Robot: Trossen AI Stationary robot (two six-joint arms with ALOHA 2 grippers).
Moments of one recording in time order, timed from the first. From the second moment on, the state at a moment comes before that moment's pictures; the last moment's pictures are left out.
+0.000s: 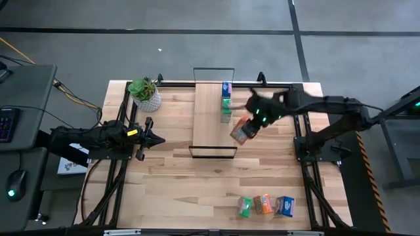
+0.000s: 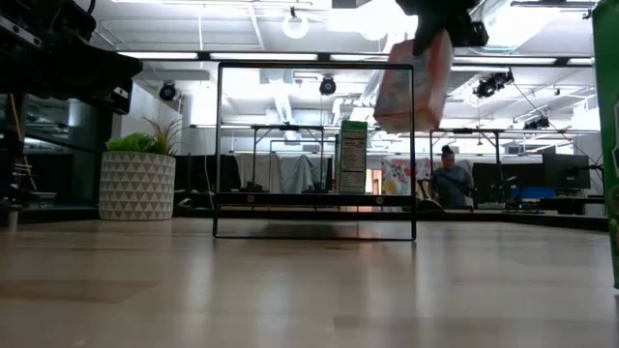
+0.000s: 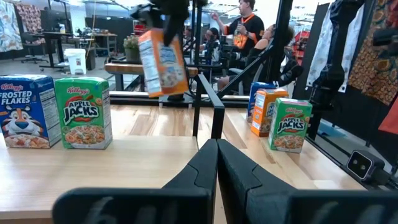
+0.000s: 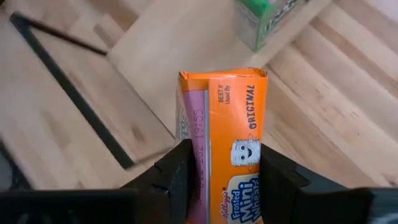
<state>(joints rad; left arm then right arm) -0.03 0.01 0.01 0.02 0.07 -0.05 -0.05 1.40 1.44 -1.14 0.07 0.73</state>
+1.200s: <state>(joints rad) -0.03 0.01 0.01 0.02 0.07 -0.05 -0.03 1.66 1.44 -0.95 0.23 0.78</state>
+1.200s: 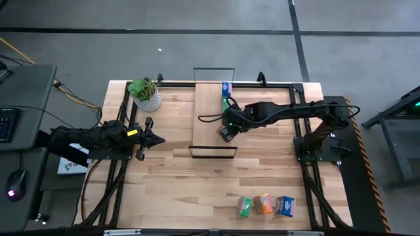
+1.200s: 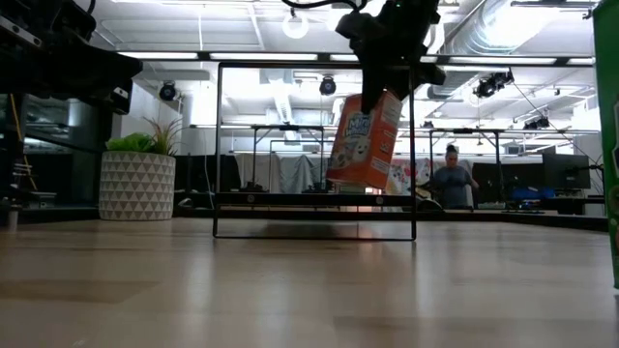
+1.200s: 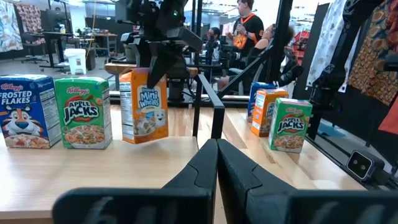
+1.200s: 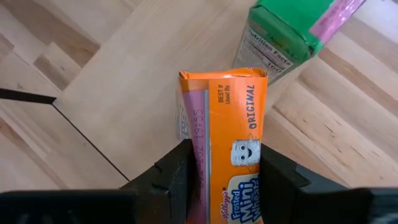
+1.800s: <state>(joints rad) -0.03 0.01 0.01 0.02 0.07 -0.05 -0.03 1.66 1.44 -0.93 0.26 0.75</state>
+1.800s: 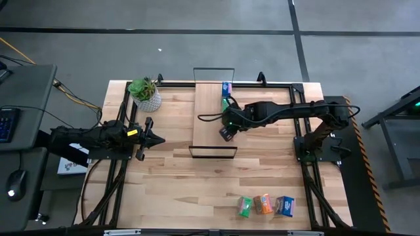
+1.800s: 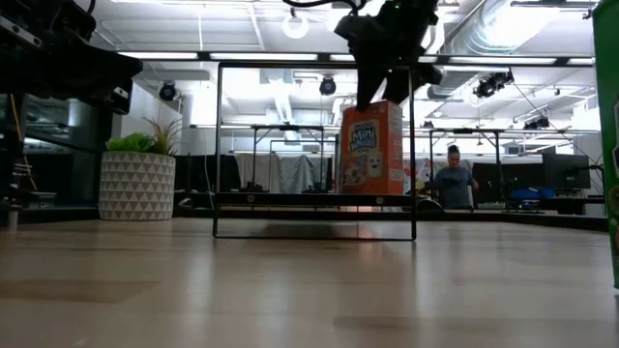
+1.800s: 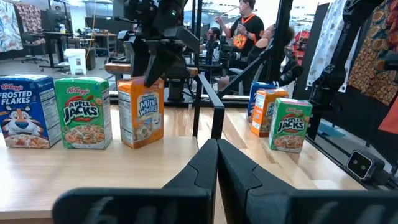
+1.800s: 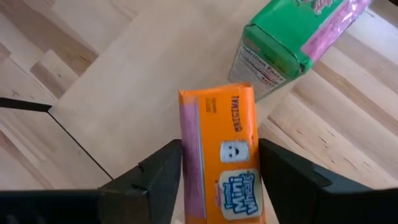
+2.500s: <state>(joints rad) -0.03 0.01 0.01 0.02 0.07 -0.05 -0.01 1.66 1.60 -0.88 0.39 0.38</state>
